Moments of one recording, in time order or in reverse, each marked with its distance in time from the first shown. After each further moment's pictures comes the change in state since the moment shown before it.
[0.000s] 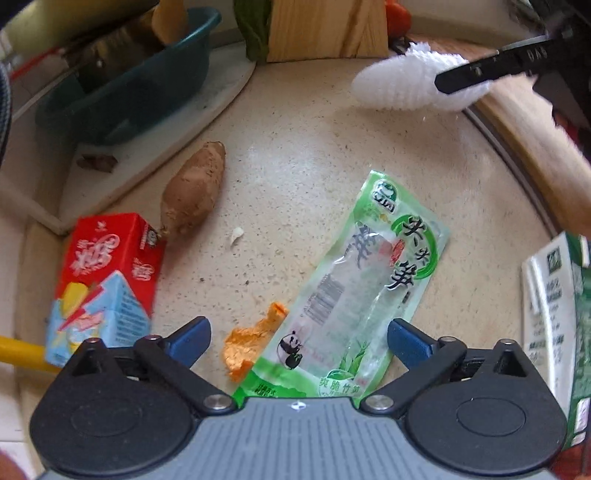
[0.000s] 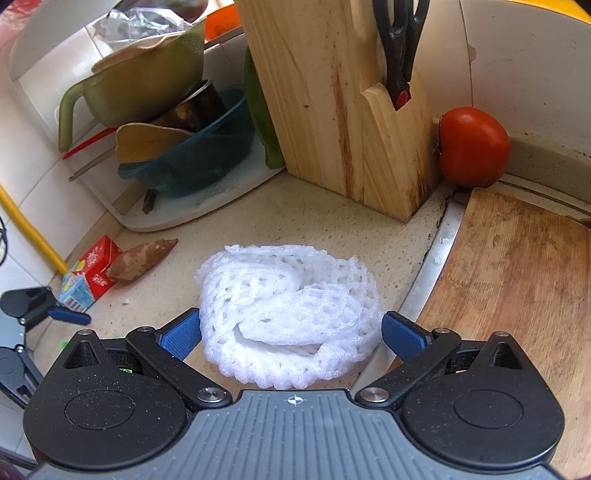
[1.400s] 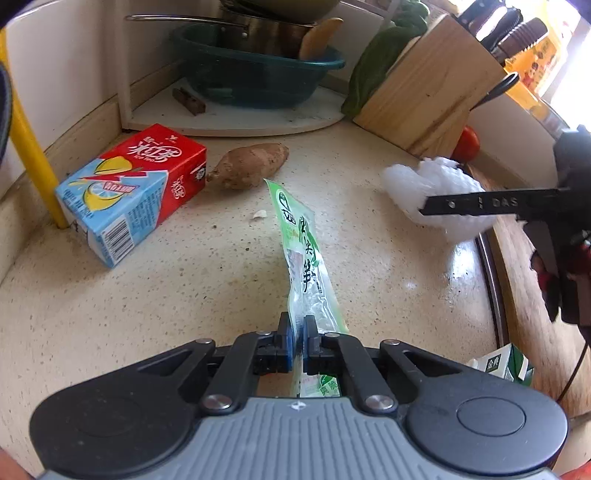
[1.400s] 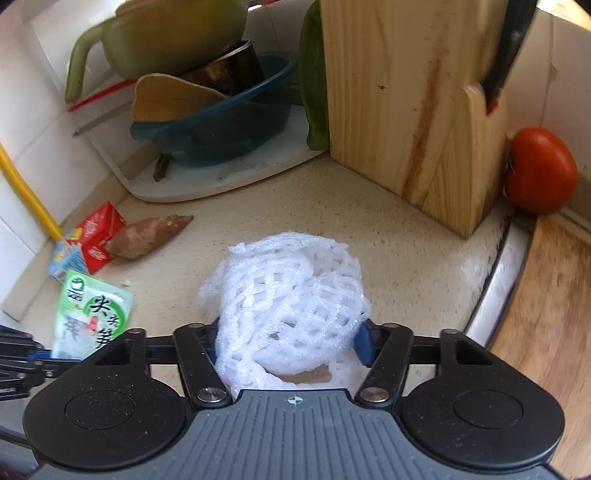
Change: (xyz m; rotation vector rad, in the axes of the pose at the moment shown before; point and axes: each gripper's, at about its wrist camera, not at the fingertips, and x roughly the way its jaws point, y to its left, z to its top) left arm -0.030 -0.005 -0.055 -0.548 -0.234 -0.052; right arm 0.036 0.037 0.006 -0.110 0.076 -0.013
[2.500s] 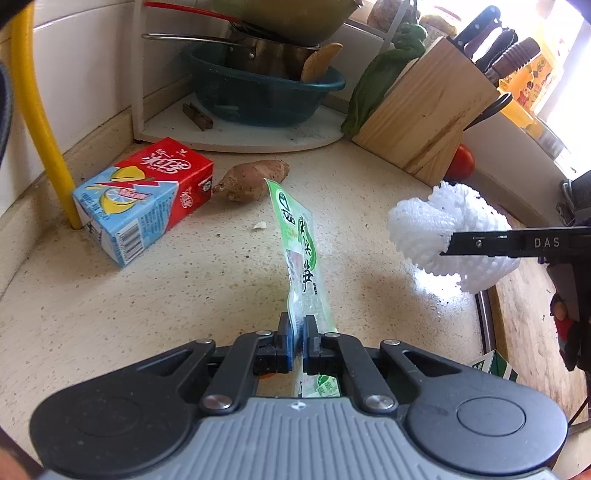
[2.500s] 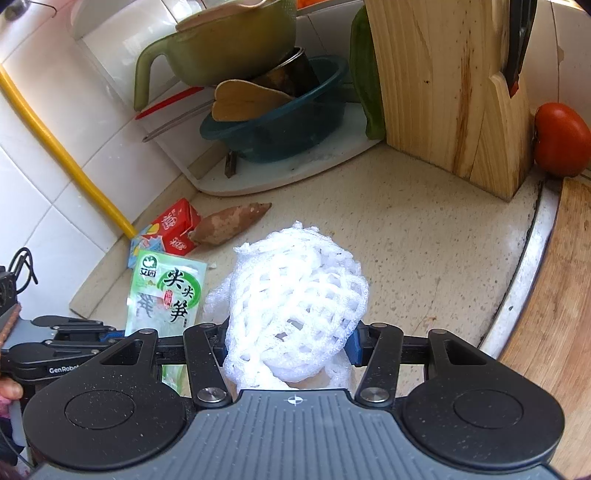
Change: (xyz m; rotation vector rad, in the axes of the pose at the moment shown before) left arm -0.019 -0.003 -0.006 -0.030 -0.059 0.005; right arm -0.033 0.027 -0.021 0.047 0.000 0.173
